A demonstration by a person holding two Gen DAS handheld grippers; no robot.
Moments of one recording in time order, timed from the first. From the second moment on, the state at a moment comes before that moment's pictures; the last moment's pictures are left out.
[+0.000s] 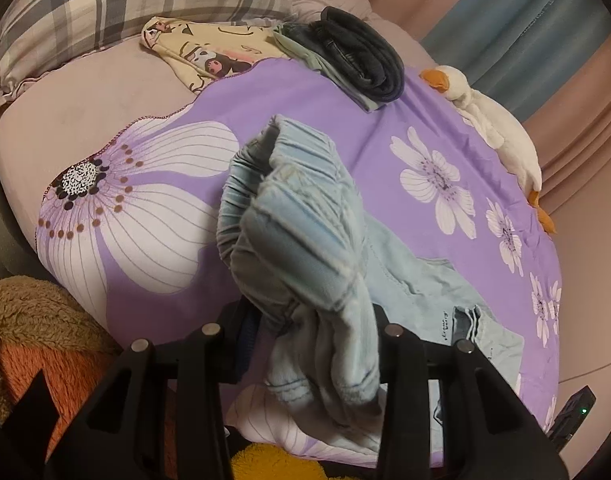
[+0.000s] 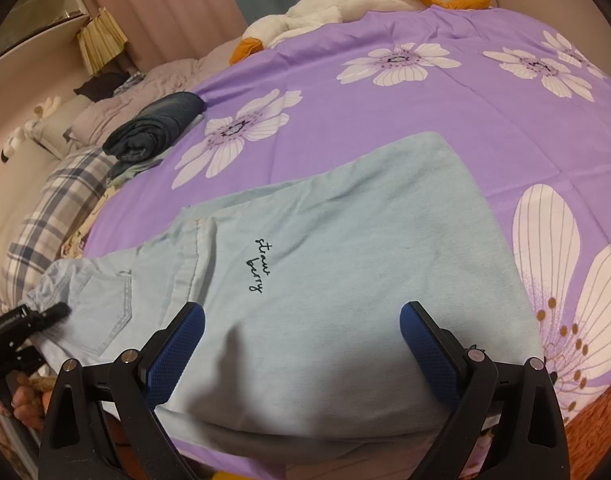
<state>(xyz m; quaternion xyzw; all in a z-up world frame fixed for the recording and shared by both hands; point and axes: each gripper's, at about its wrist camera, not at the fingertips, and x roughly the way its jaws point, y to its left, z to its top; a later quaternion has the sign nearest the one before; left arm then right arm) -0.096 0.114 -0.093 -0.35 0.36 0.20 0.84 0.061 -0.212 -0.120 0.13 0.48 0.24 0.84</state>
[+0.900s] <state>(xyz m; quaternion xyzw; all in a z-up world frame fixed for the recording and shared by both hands) -0.090 0.088 -0.064 -0.32 0.34 0.17 0.87 0.061 -0.214 -0.120 0.13 0.48 0.23 0.84</state>
